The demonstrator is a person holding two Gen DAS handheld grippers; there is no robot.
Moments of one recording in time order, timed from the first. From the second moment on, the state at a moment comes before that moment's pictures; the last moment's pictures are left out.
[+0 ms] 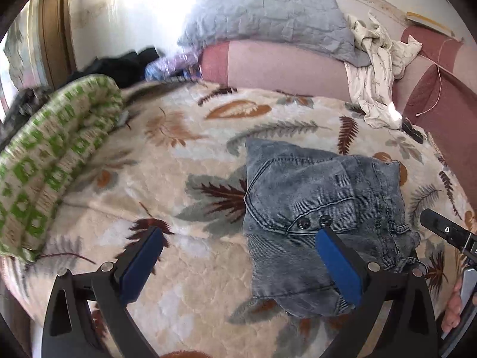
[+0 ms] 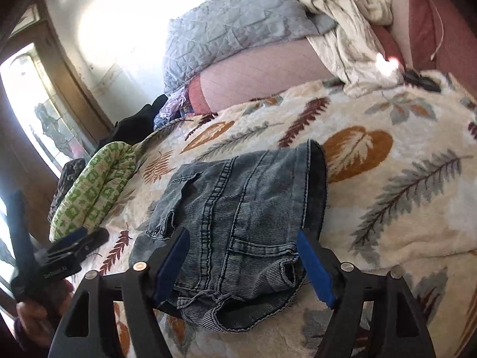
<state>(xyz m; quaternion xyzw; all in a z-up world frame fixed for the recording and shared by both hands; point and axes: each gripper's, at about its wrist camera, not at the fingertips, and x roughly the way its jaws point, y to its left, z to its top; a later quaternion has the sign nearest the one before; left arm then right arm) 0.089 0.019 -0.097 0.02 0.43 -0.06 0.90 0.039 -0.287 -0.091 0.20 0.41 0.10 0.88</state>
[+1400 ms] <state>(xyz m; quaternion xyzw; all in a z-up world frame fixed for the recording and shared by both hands) 0.153 -0.005 -0.101 -0.06 0.47 -0.22 0.85 0.105 -0.255 -0.095 0.17 0.39 0.17 0.89</state>
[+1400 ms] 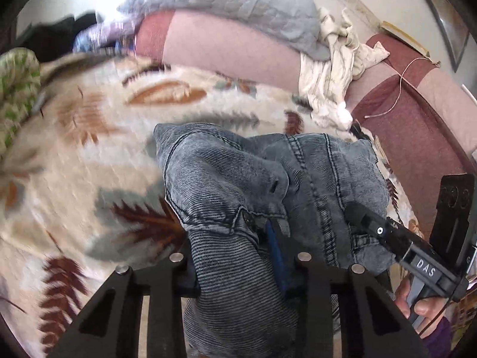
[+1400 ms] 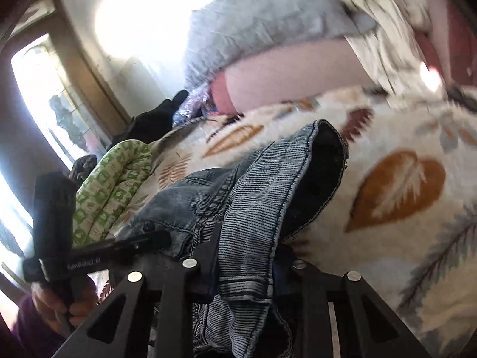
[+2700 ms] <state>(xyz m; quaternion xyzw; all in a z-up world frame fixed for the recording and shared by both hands) 0.018 0.031 0.010 0.06 0.29 -0.02 0.95 -0.021 -0.194 -0.001 0.04 0.28 0.04 0.96</state>
